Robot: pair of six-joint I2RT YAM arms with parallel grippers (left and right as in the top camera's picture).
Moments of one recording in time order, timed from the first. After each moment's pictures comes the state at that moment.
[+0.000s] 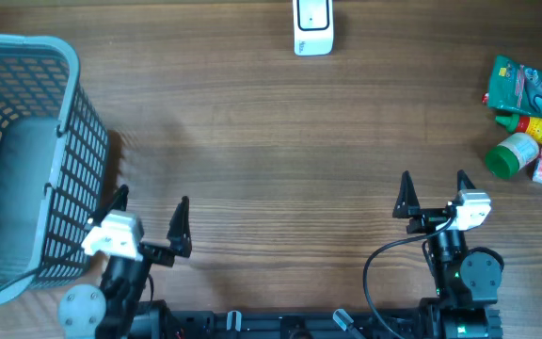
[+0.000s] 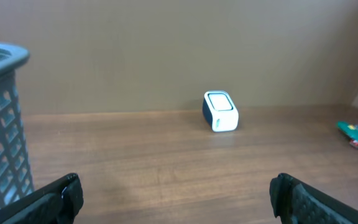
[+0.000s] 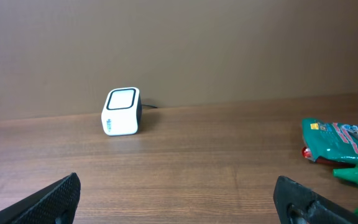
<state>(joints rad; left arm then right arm) 0.06 0.01 0.41 -0.45 0.30 -0.08 0.01 0.02 0.01 0.00 -0.04 0.10</state>
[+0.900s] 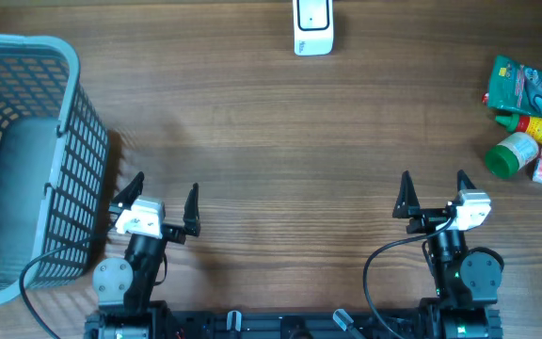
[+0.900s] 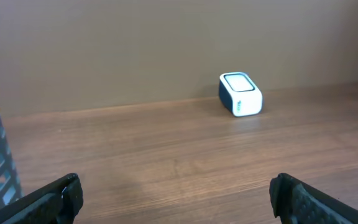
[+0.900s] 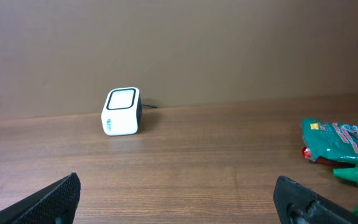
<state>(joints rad) 0.04 0.01 0.02 -0.04 0.25 0.01 0.01 0.02 0.01 0.00 -0.04 0.10</state>
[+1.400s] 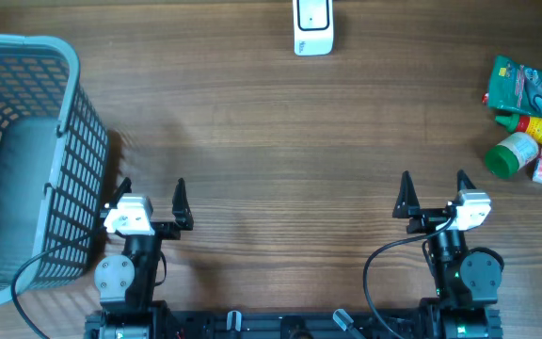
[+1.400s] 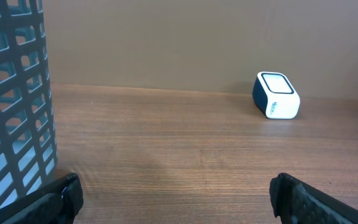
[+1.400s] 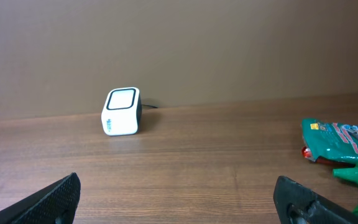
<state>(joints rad) 0.04 0.01 0.02 -0.07 0.10 -0.09 0.01 0.02 0.01 0.00 -0.04 0.10</state>
